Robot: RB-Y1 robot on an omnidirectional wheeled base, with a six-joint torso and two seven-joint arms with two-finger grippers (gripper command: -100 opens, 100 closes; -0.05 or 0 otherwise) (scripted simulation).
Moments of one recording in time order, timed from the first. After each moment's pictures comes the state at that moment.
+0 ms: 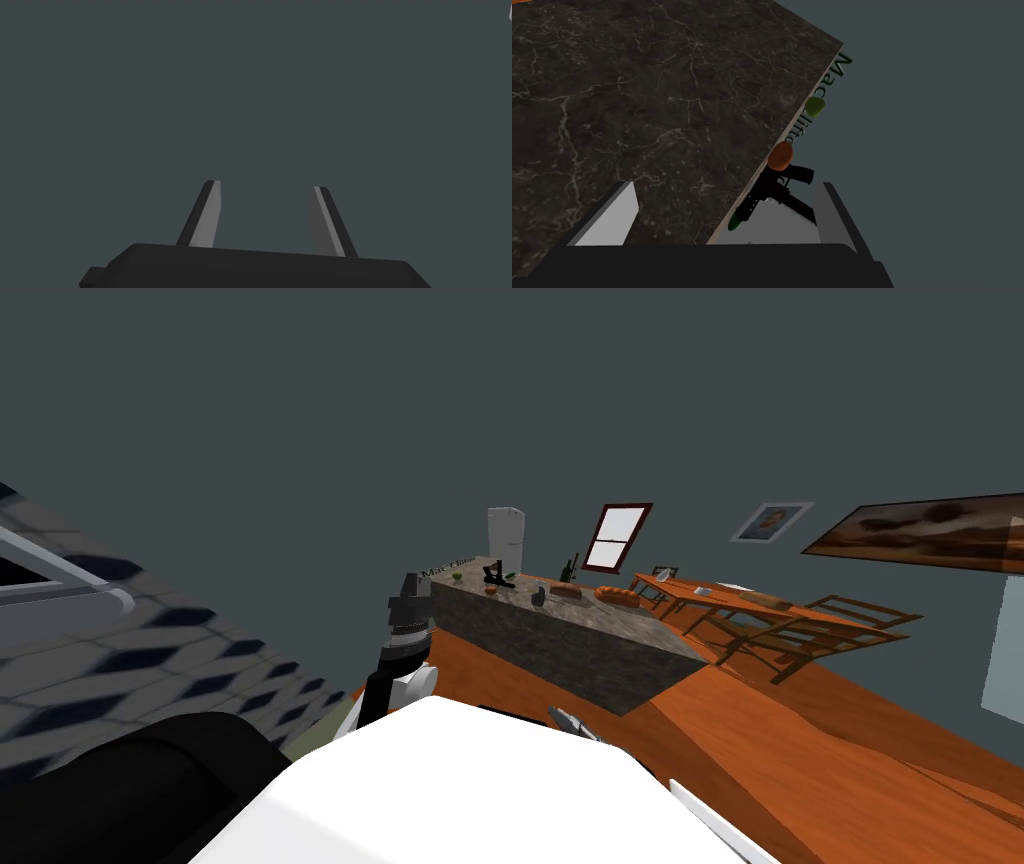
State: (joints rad) left arm 0.51 -0.03 0.07 -2.39 0.05 -0.60 -0.15; right arm 0.32 -1.06 0.79 -1.77 0.07 -0.51 0.00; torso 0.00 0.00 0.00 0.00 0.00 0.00
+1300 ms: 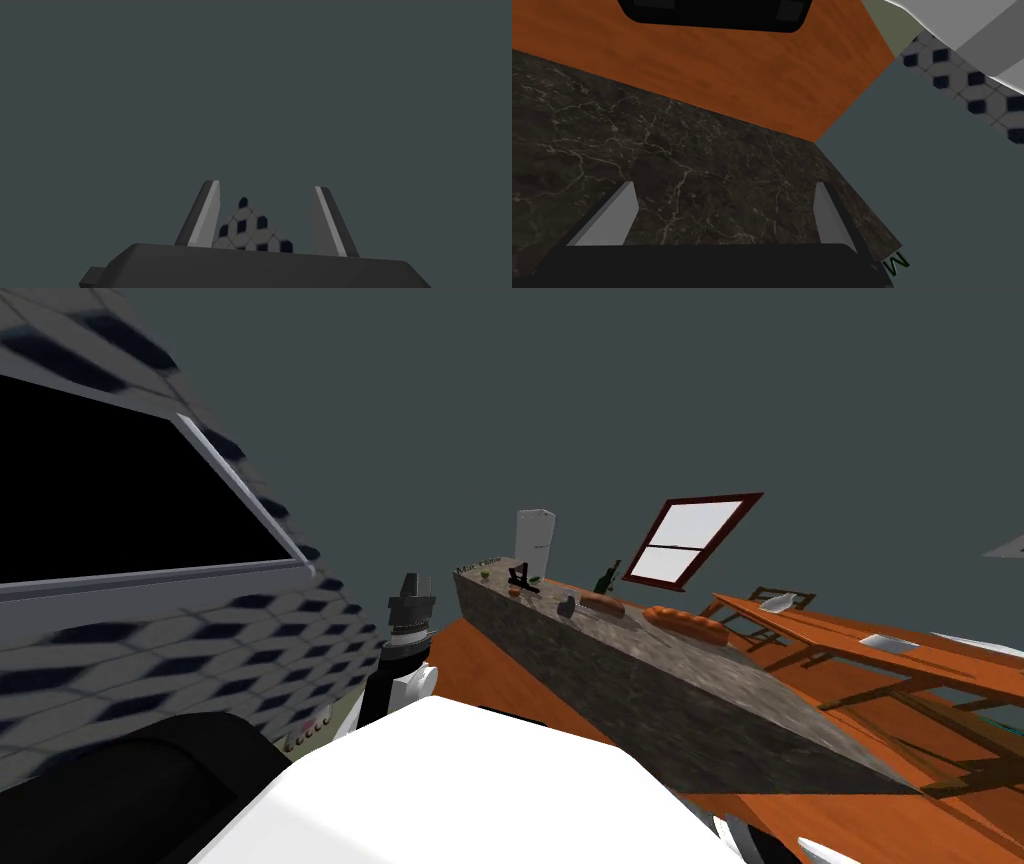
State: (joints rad) left arm 0.51 -0.03 0.07 -2.39 0.05 -0.60 -0.15; right arm 0.16 -1.43 1.10 -1.47 0.10 -0.57 0.09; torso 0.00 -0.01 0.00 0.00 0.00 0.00
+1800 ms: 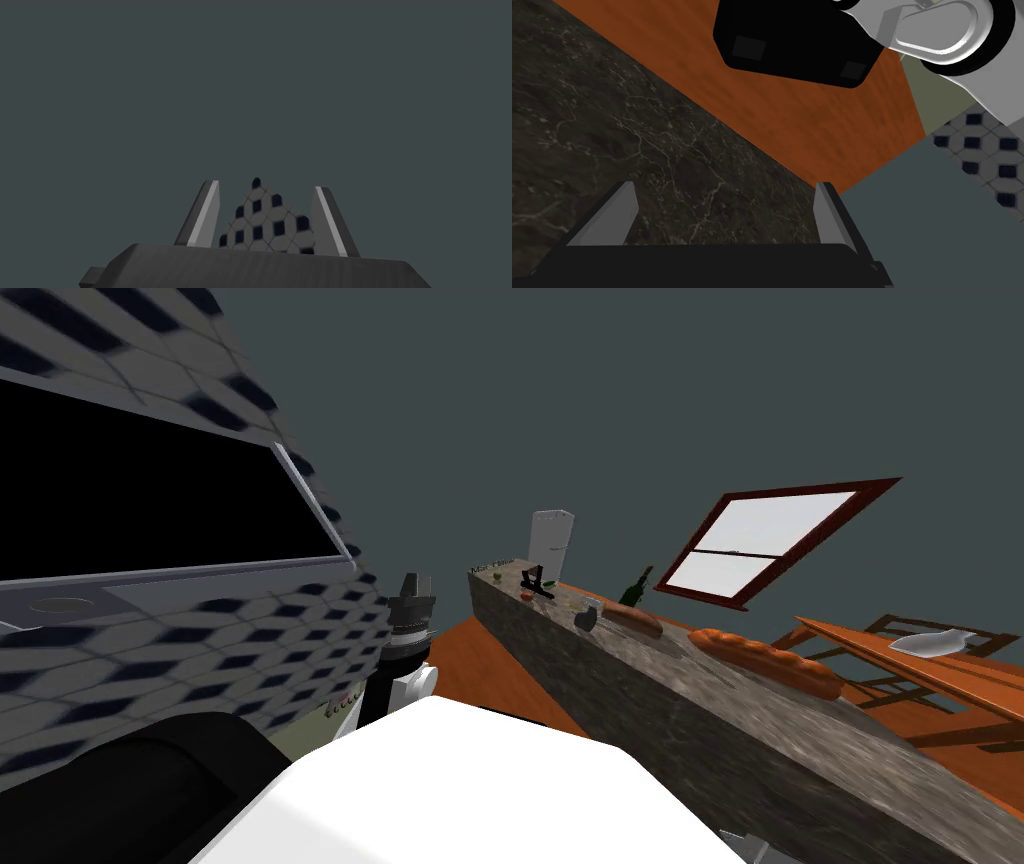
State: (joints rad) left arm 0.51 -0.03 0.07 -2.39 0.05 -0.60 -0.15; right arm 0.12 -1.59 1.22 -1.34 0.09 -0.62 0.16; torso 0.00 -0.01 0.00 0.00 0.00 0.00
